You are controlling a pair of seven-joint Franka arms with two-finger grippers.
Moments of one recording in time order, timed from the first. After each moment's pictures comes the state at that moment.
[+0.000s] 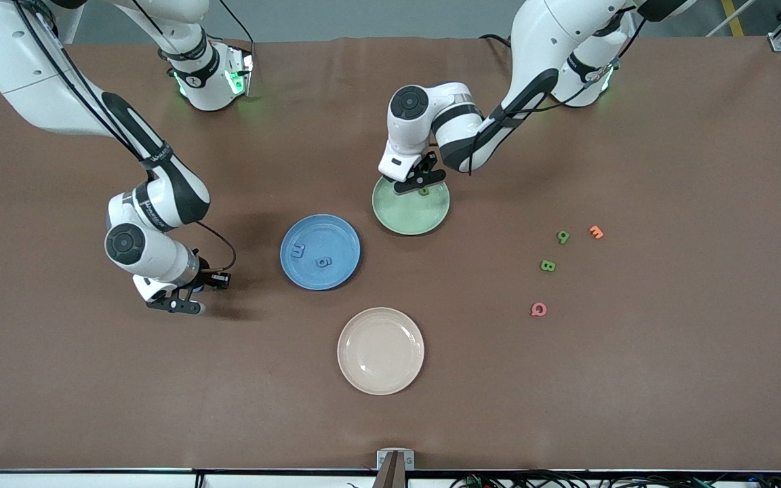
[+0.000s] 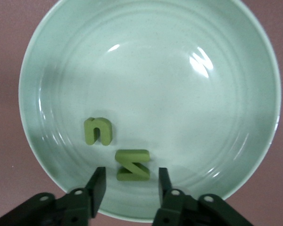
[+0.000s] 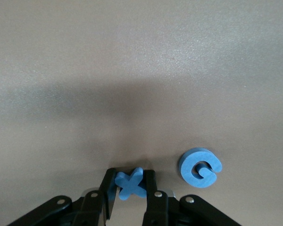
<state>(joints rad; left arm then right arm) -0.34 0.60 -0.66 -2.04 0.44 2.43 -1.56 -0.34 0.62 0.48 -1.98 -0.37 2.46 0.51</state>
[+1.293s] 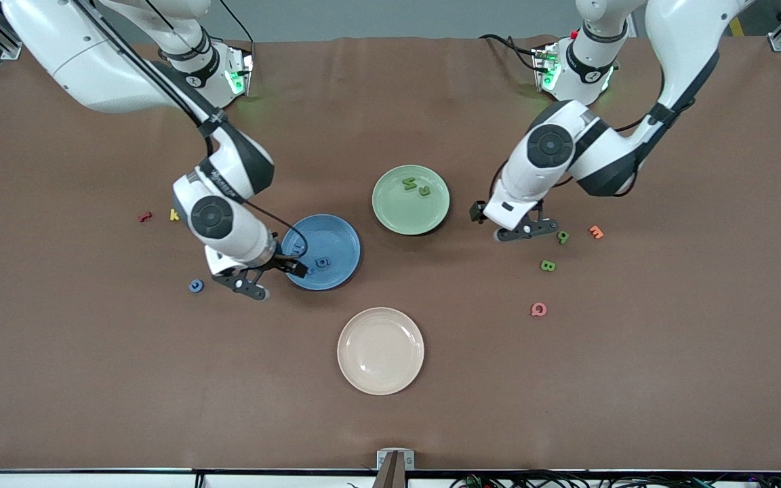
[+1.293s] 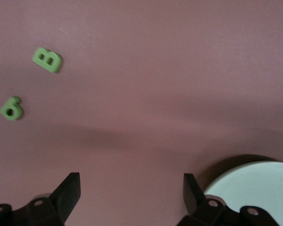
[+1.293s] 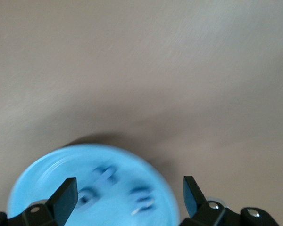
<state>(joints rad) 0.51 0.42 -1.05 -2.15 0.40 2.26 -0.95 -0.22 0.61 0.63 -1.87 -0.37 2.29 0.95</state>
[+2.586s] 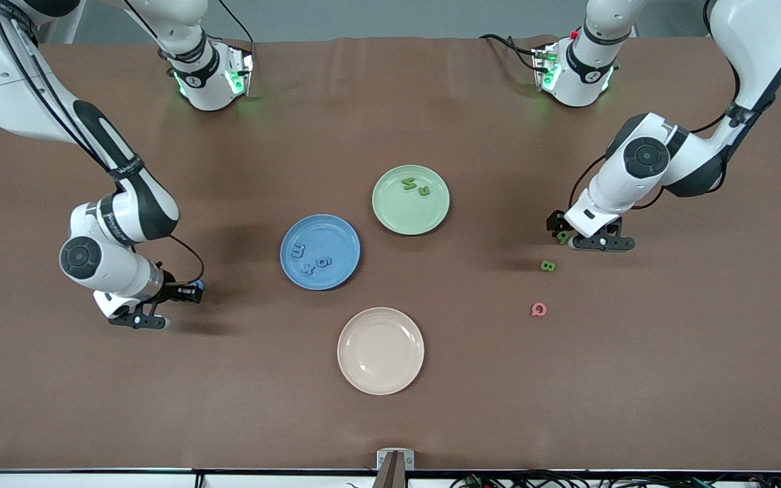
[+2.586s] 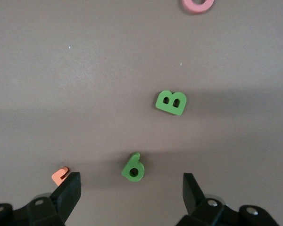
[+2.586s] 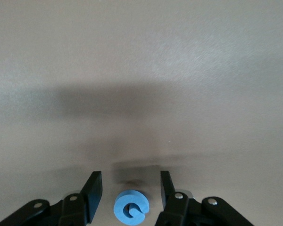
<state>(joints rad) 0.90 0.42 -1.08 -2.37 0.65 2.46 -0.60 -0.42 0.66 0.48 -1.89 -0.39 2.43 0.37</state>
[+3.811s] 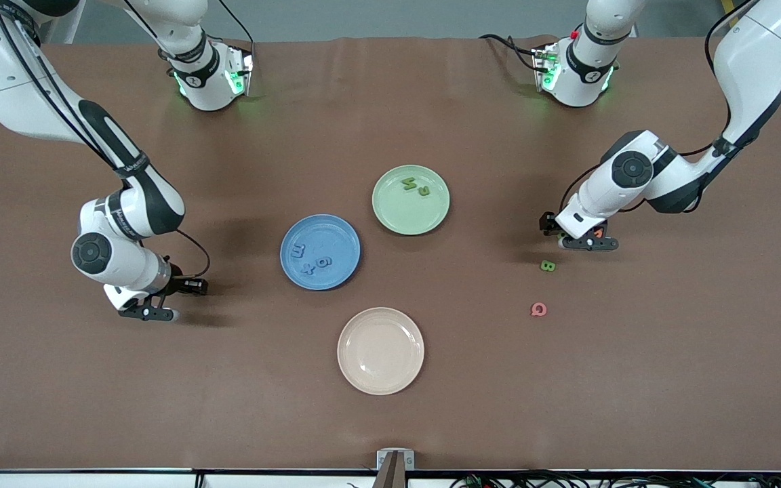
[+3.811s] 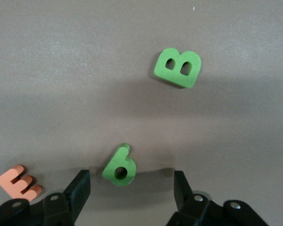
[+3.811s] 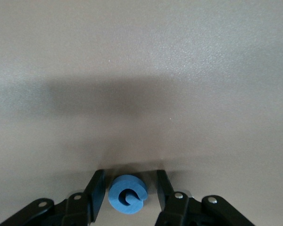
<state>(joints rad) 0.90 0.62 -1.02 -2.40 0.90 2.50 -0.78 -0.43 0.65 0.47 -1.94 -0.40 2.43 0.39</state>
